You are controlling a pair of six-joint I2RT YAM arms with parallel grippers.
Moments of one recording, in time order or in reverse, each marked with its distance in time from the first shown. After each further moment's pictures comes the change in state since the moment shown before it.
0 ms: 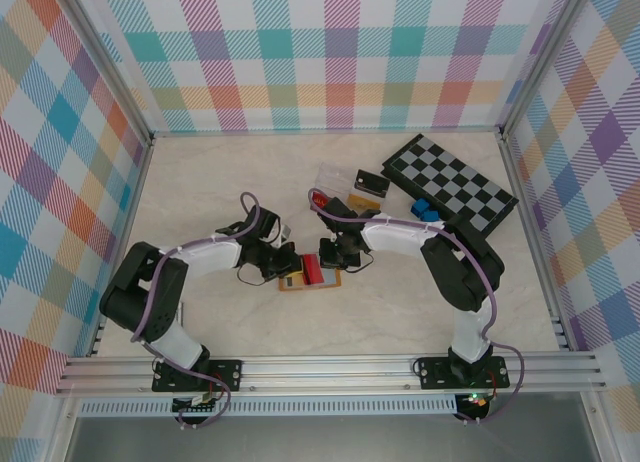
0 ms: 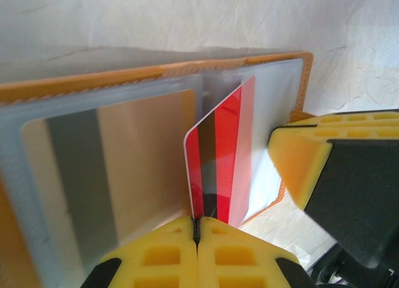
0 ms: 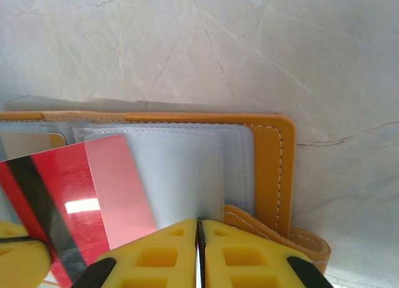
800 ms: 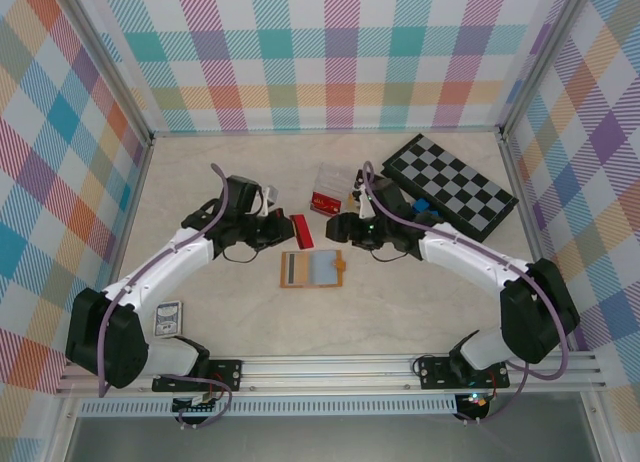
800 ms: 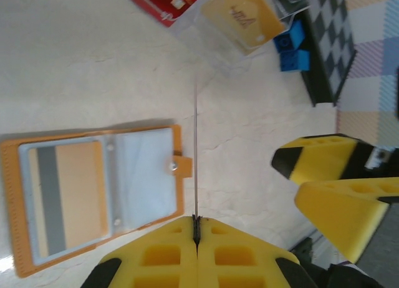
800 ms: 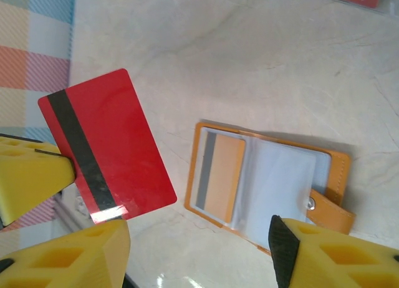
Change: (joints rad) left arm 0.037 -0.262 0.195 -0.159 -0.056 0.003; right arm -0.150 -0.455 -0.239 0.271 -0.225 0.005
